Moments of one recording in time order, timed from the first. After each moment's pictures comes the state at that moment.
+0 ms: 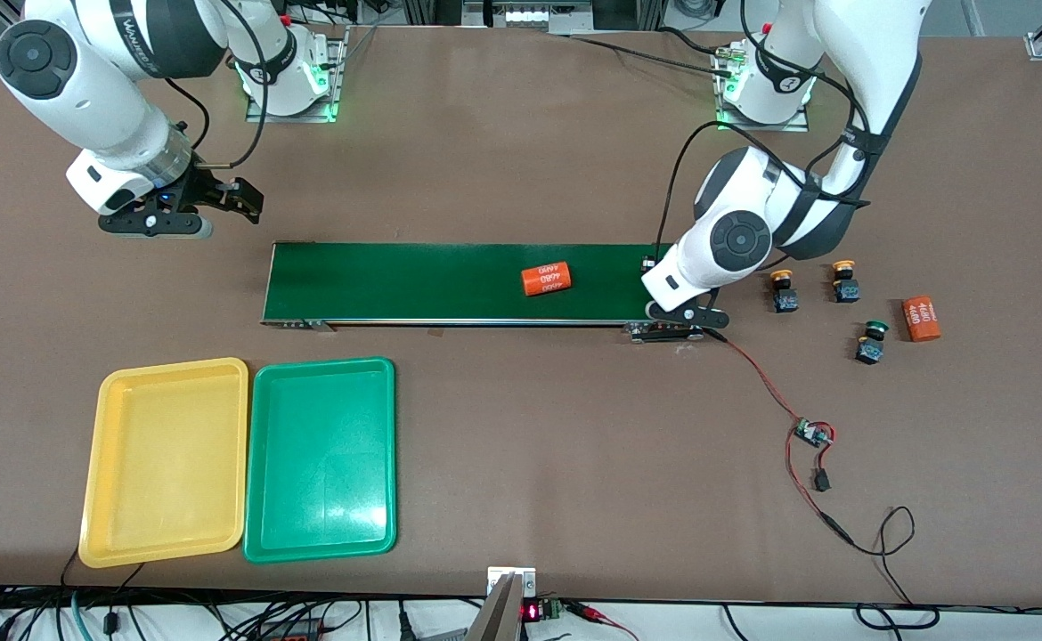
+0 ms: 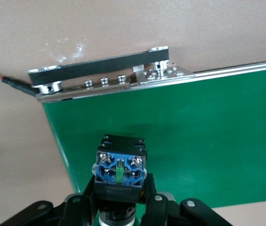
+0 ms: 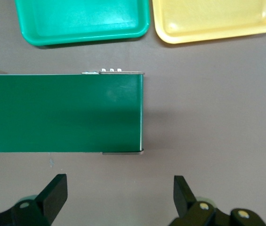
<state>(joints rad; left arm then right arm) -0.16 0.39 -0.31 -2.00 -0.02 2.13 -0.33 0.13 -0.18 0.08 -2.23 -0.01 2.00 0.20</state>
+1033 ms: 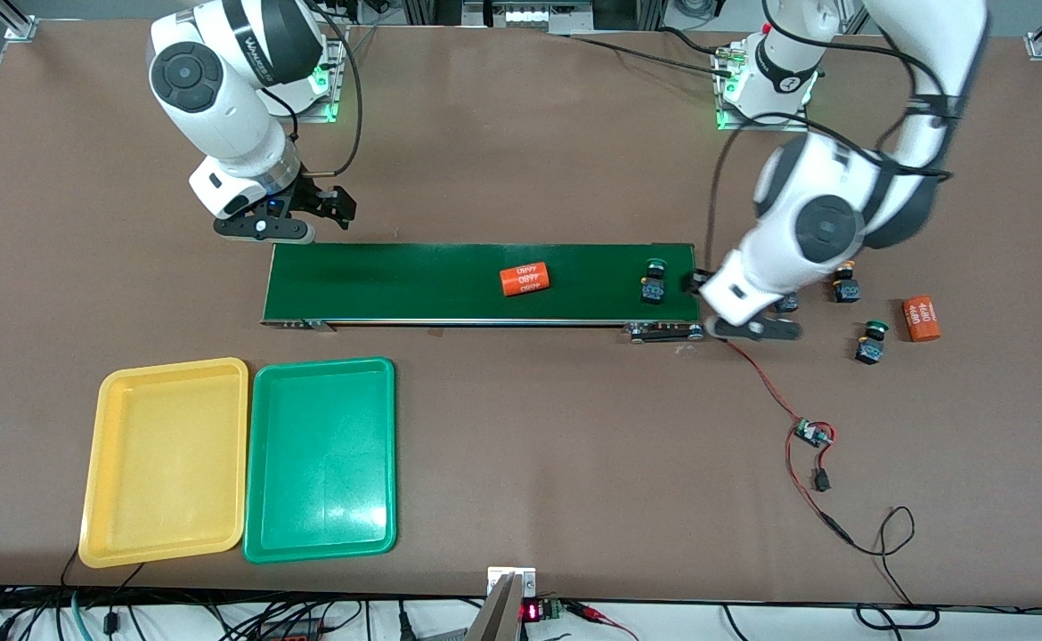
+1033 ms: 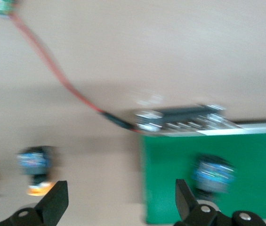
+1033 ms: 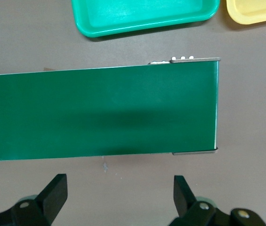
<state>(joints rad) -0.12 0.29 -0.13 -1.94 0.01 2.06 -0.26 0.34 -0.08 0.08 -2.24 0.03 2.12 0.47</state>
